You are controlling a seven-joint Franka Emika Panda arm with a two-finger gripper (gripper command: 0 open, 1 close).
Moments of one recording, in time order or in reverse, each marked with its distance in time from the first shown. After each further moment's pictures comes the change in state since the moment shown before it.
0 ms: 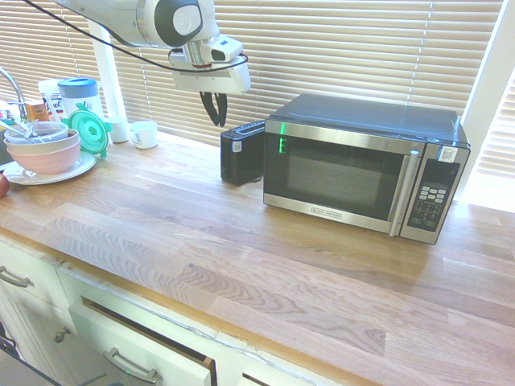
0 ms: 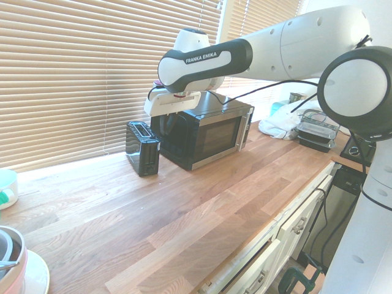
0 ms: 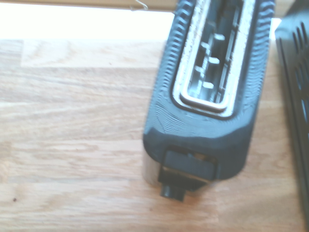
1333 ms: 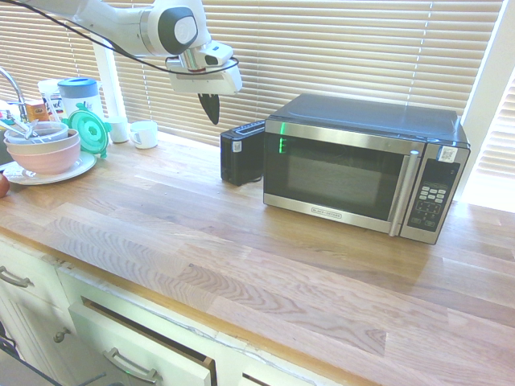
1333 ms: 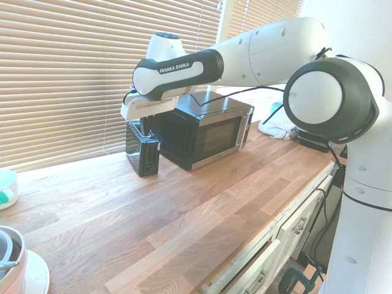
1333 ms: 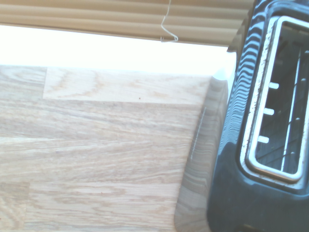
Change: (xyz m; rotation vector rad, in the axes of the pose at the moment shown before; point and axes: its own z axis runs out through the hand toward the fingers) arm -0.004 -0.061 0.033 -0.003 0.033 -0.039
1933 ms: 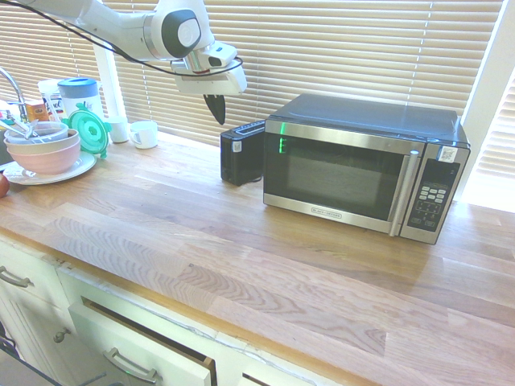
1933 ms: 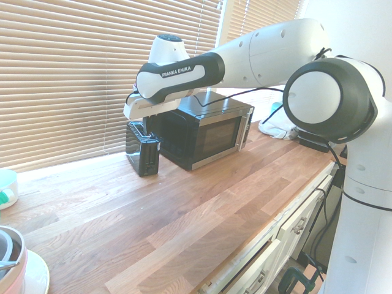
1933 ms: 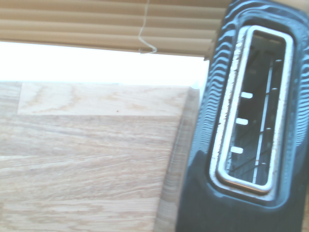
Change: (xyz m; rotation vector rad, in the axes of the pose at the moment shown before) arm 0.011 0.010 0.000 0.006 0.053 0.034
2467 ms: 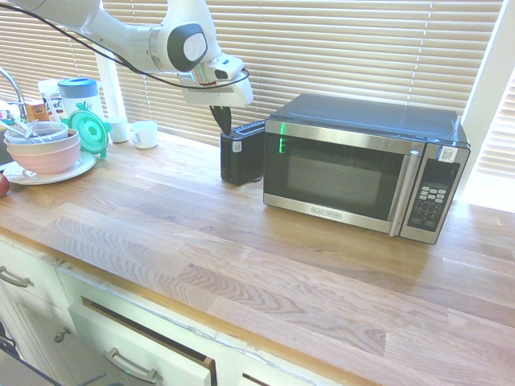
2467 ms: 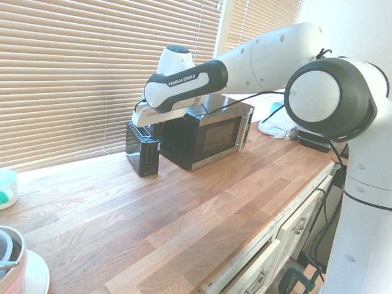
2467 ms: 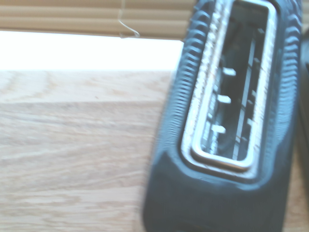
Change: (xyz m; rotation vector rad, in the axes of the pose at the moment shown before) arm 0.001 0.028 0.027 -0.006 -0.007 0.029
